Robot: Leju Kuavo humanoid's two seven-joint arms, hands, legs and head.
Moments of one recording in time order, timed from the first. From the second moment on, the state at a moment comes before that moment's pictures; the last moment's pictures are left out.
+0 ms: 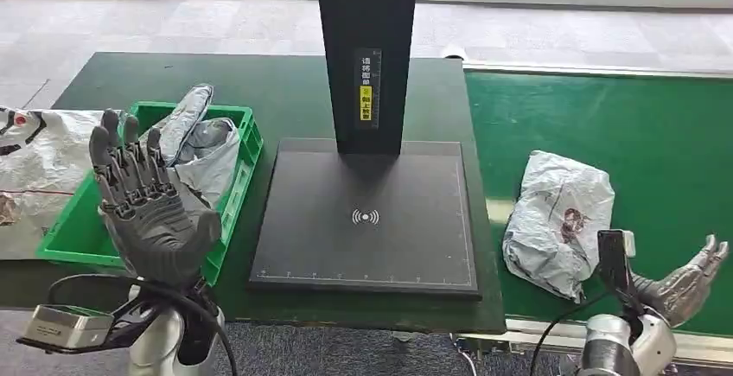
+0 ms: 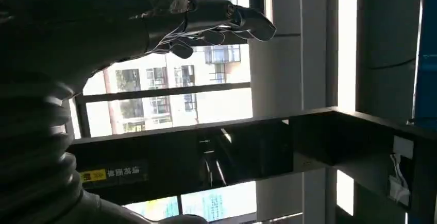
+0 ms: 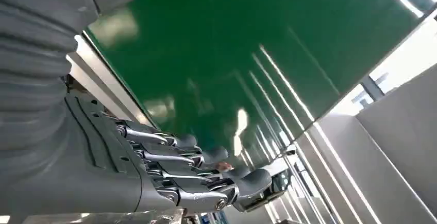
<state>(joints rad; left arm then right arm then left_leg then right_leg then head) -0.04 -0.27 -0.13 -1.85 -0.11 0.06 -0.70 -0.41 0.12 -1.00 -0.72 1.18 -0.70 -0.50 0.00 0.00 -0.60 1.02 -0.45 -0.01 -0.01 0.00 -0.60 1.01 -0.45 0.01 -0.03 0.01</state>
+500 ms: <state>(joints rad) -0.04 -0.27 -0.18 -1.82 -0.12 0.06 -0.70 -0.54 0.04 -1.01 -0.45 1.23 -0.69 -0.43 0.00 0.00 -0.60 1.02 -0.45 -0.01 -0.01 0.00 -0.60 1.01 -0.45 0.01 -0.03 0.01</state>
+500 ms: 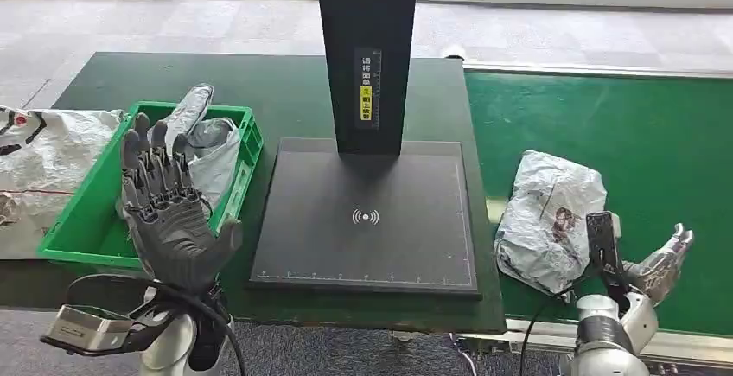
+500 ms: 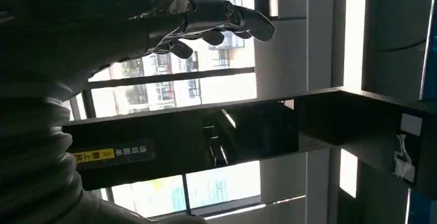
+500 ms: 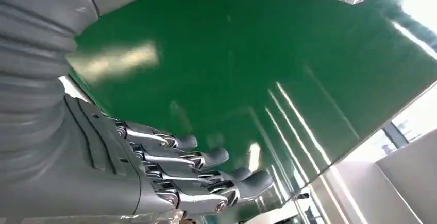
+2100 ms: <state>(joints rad) -0.03 -0.22 -0.27 -1.77 -0.14 0.13 -0.70 -0.66 0.08 -0.74 -0.30 1.45 -0.31 -0.22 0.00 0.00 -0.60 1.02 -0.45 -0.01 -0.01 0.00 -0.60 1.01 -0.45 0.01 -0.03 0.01</state>
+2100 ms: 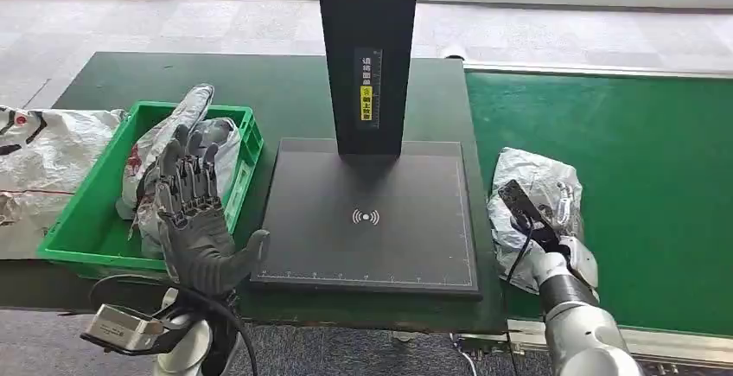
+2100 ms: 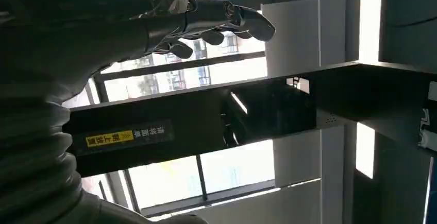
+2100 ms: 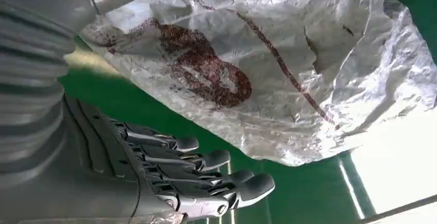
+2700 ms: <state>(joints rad) -0.02 -0.20 -0.28 -1.77 -0.15 0.15 -0.70 -0.66 0.08 -0.69 -0.27 1.53 -0.06 0.00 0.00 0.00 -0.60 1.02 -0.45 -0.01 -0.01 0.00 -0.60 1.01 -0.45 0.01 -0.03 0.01</state>
